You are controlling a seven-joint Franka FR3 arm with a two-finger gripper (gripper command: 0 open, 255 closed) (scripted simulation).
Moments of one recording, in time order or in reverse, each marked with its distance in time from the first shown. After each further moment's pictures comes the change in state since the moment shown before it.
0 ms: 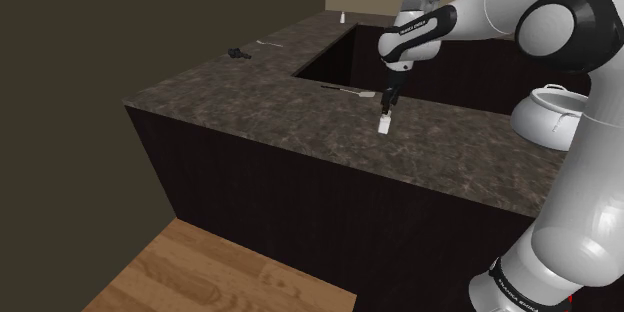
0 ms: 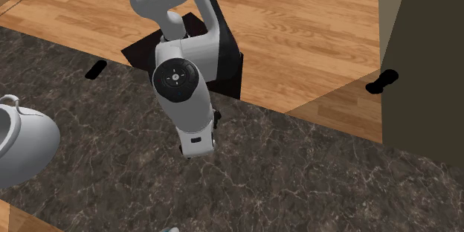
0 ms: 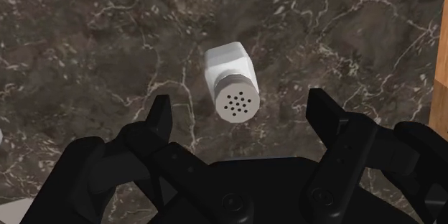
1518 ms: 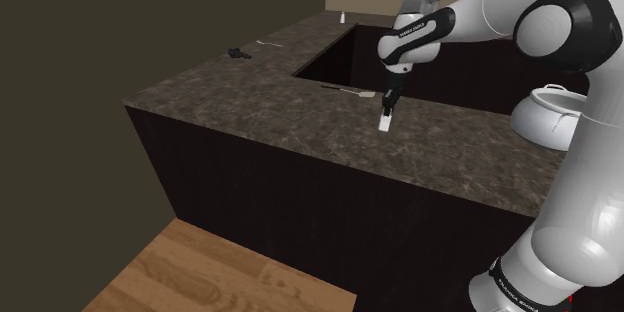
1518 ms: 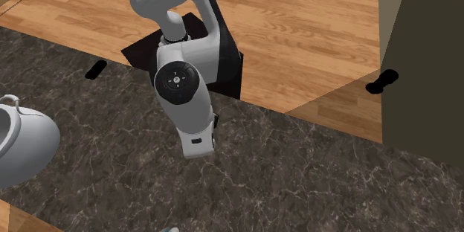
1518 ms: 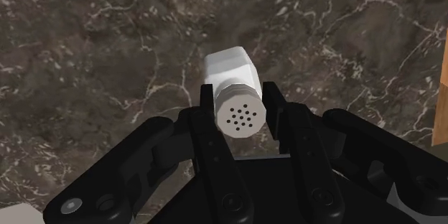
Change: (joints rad) arm -0.001 0.007 0.001 -0.010 0.004 0.017 -0.003
